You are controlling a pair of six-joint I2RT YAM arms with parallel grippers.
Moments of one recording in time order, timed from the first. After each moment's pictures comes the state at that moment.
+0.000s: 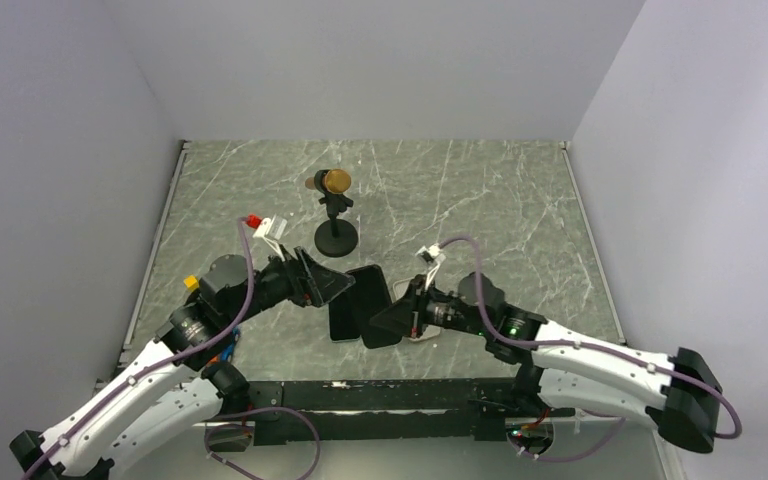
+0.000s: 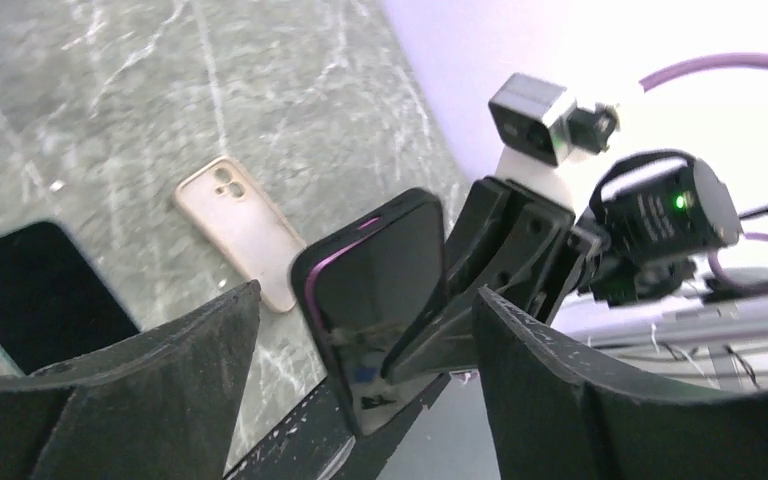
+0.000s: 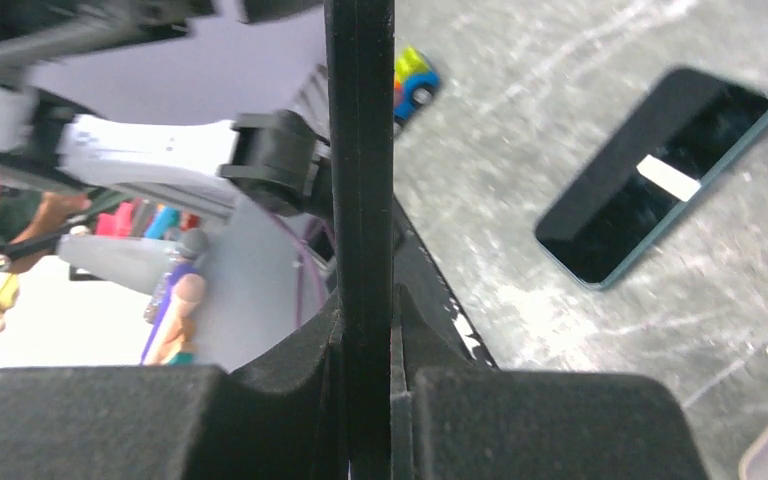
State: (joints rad) left arm -0.73 0.62 0.67 -0.26 0.15 -0.82; right arm 1.05 0.92 0.47 0.23 -0.20 0.76
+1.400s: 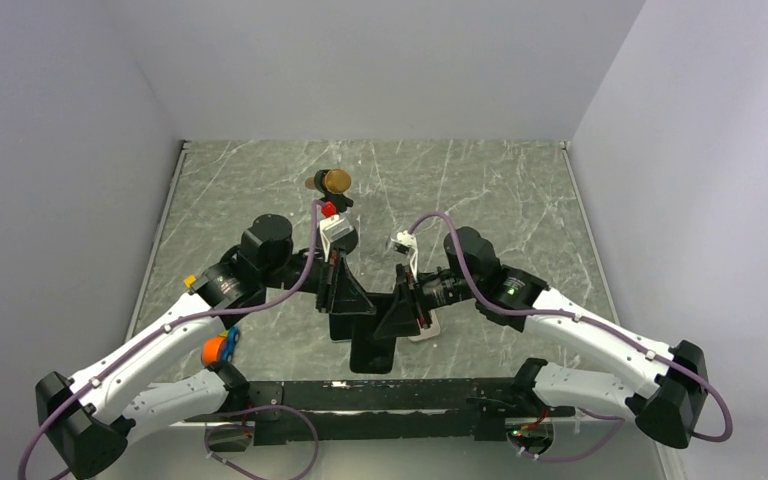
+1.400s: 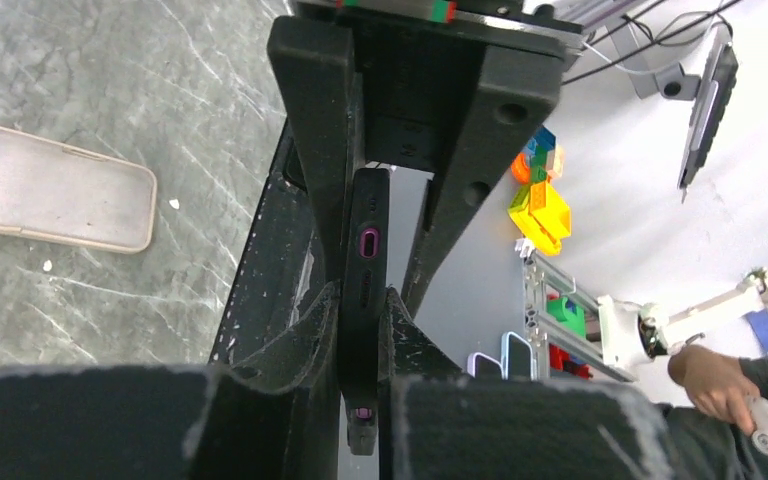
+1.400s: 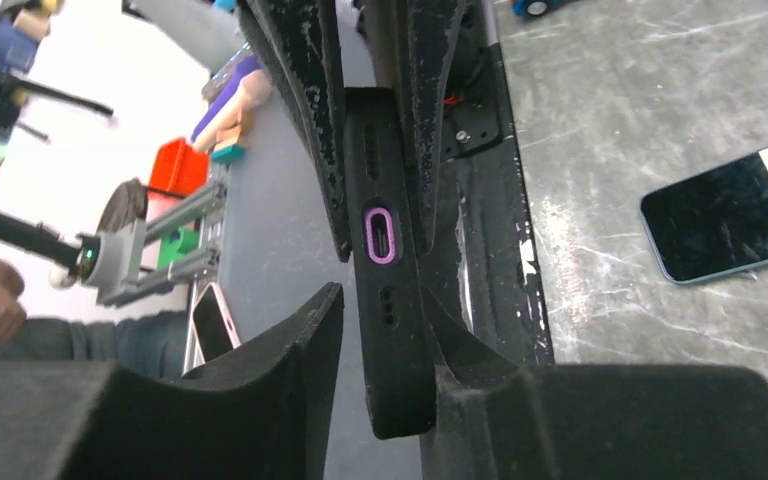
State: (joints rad) left arm -0.72 0.95 0.86 -0.22 0.83 -0.53; right arm 0.90 1.02 0.82 -0.18 -0.80 0.42
